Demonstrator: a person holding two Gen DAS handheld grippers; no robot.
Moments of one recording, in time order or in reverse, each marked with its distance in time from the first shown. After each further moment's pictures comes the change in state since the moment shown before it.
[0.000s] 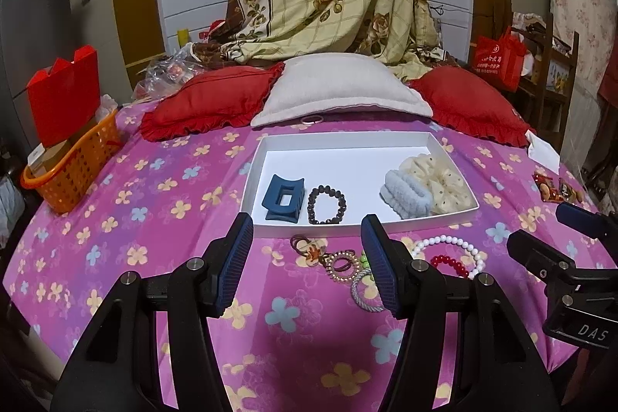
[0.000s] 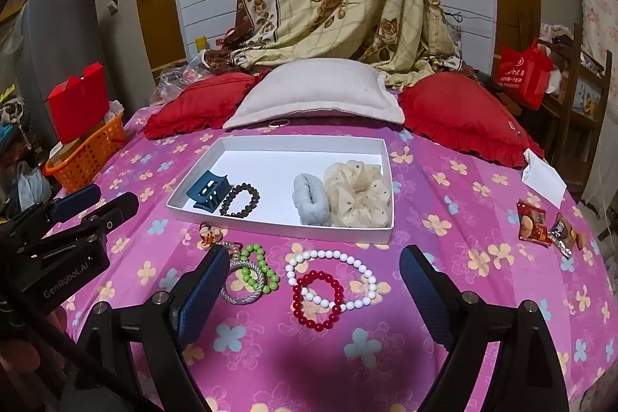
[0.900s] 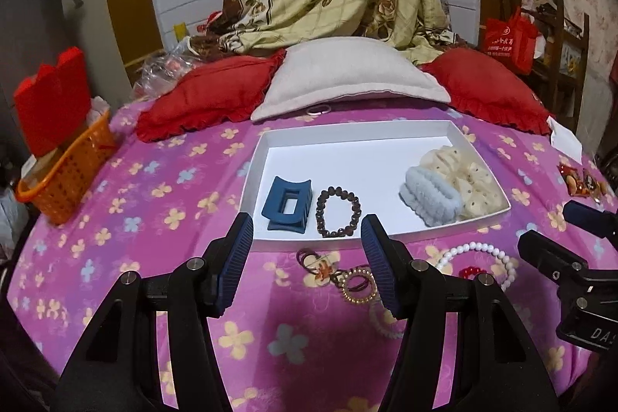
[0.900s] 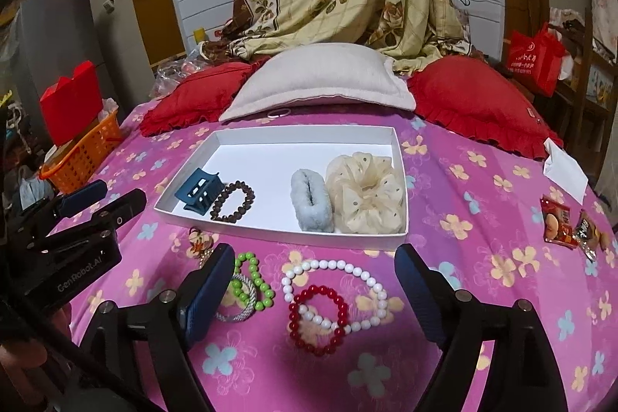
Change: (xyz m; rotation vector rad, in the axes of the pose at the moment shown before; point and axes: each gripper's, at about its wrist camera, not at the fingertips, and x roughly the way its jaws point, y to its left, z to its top) left arm 0.051 -0.006 0.010 0.043 0.038 0.046; right arm 0.043 -0.011 0.007 0.022 0.038 0.037
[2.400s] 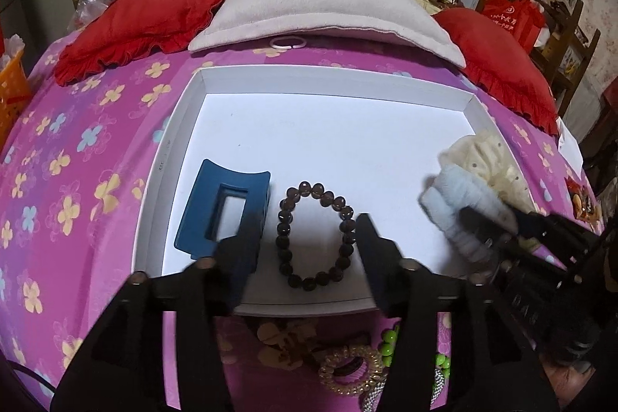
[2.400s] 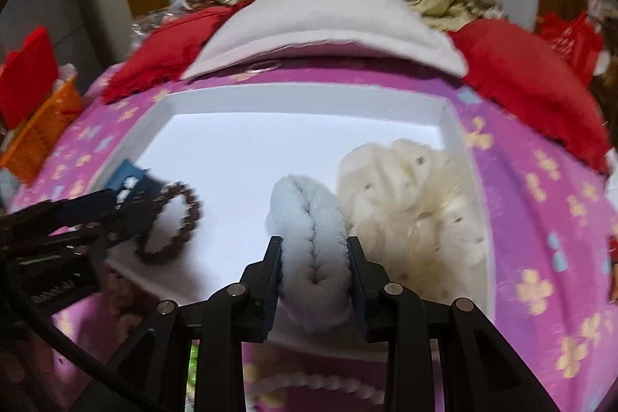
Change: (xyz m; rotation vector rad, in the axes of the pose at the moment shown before) left arm 0.151 0.003 0.025 -0.091 0.264 -0.200; right arm 0.159 -0.012 0.040 -0.022 0.183 0.030
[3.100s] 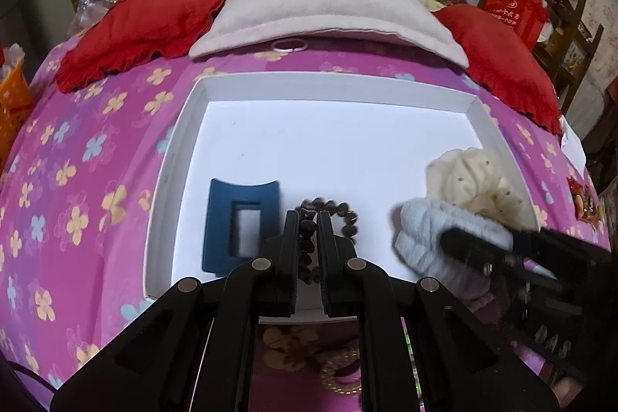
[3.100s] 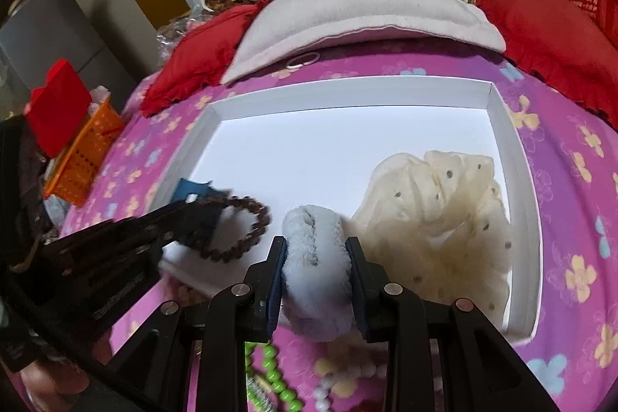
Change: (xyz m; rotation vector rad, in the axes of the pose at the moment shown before) left arm -0.001 0.001 0.011 0.006 0.029 0.021; right arm -0.001 0.011 0.018 0.081 0.069 0.165
